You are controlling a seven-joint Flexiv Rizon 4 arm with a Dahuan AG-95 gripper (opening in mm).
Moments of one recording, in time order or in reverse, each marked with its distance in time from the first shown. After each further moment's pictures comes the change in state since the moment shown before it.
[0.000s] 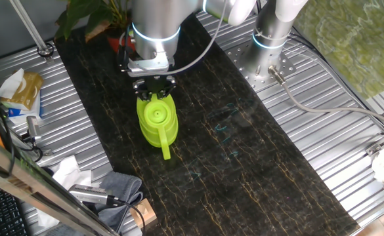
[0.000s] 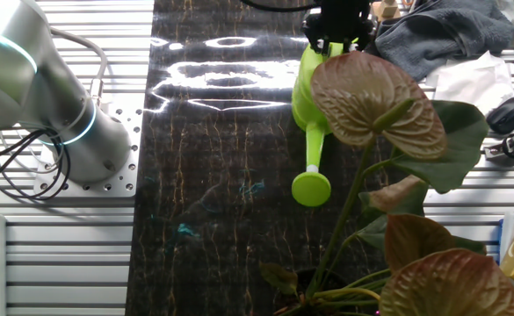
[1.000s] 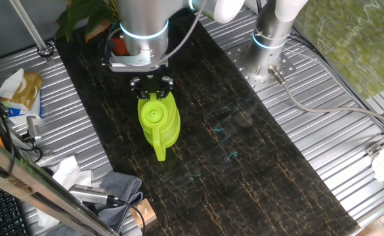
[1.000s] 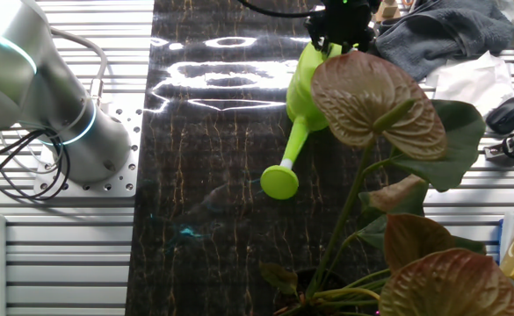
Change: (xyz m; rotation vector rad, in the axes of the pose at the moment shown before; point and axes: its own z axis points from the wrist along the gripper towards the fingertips) arm 0.000 0.000 0.000 -0.099 -0.020 0.191
